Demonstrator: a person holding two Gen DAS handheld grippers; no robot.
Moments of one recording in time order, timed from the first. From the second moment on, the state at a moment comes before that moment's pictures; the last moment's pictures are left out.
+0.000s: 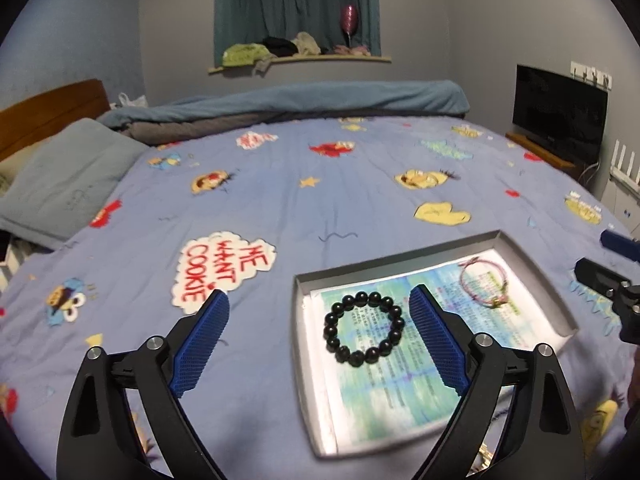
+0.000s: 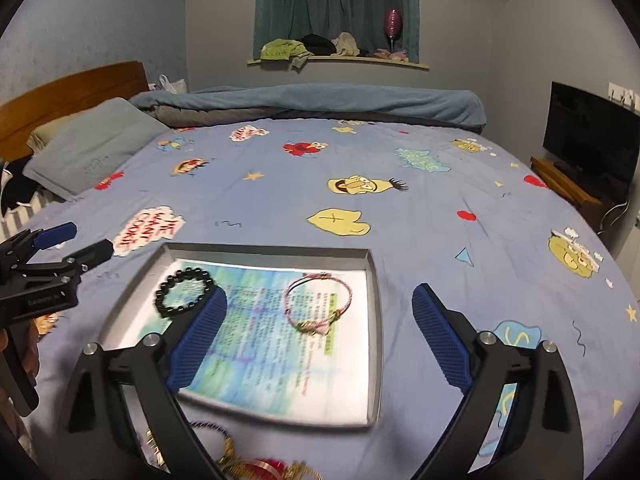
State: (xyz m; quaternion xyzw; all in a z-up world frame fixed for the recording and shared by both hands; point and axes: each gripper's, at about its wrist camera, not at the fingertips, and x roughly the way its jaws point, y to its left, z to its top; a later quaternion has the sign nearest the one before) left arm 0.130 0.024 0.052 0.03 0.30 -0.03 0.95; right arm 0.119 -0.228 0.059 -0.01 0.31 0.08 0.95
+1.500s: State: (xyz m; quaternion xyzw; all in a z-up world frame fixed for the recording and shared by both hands) left arm -0.004 0.040 0.007 0.04 0.31 -0.05 0.95; right arm 0.012 -0.231 0.012 -0.01 0.28 0.07 0.96
